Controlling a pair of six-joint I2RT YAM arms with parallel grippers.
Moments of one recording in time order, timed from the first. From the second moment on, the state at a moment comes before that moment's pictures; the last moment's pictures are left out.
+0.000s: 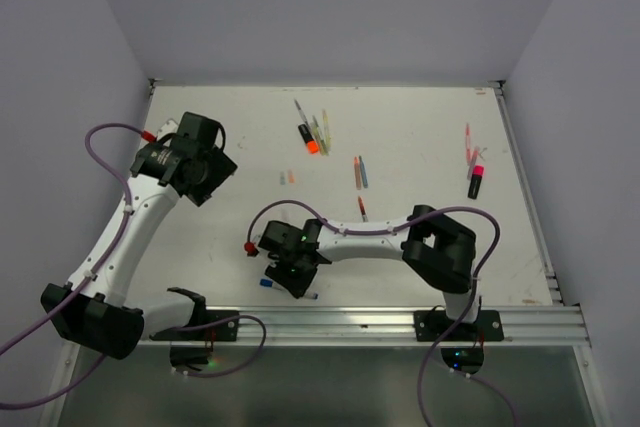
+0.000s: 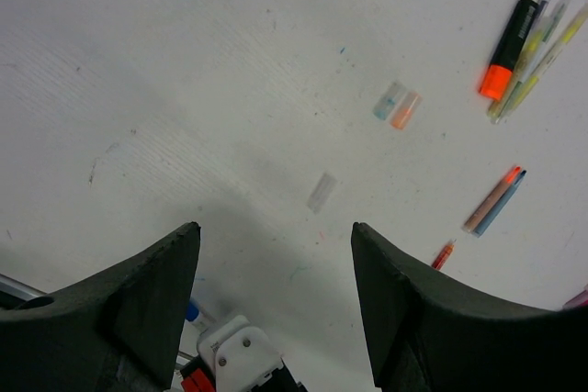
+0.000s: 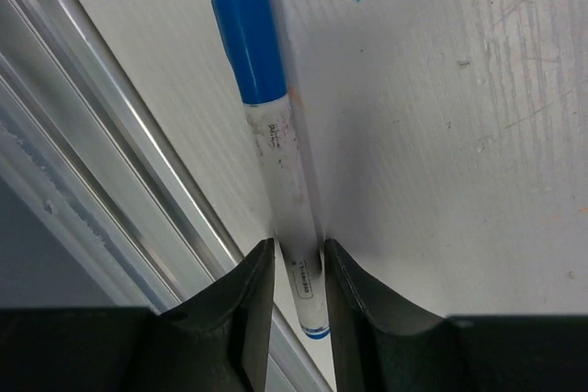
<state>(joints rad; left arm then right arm) -0.31 1.21 1.29 -1.15 -0.30 -1.10 1.25 1.94 1.30 -0.62 -0.17 0.18</state>
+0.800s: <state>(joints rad) -0.30 1.26 1.25 -0.96 -0.12 -0.96 0.84 1.59 1.12 -0.58 -0.24 0.30</state>
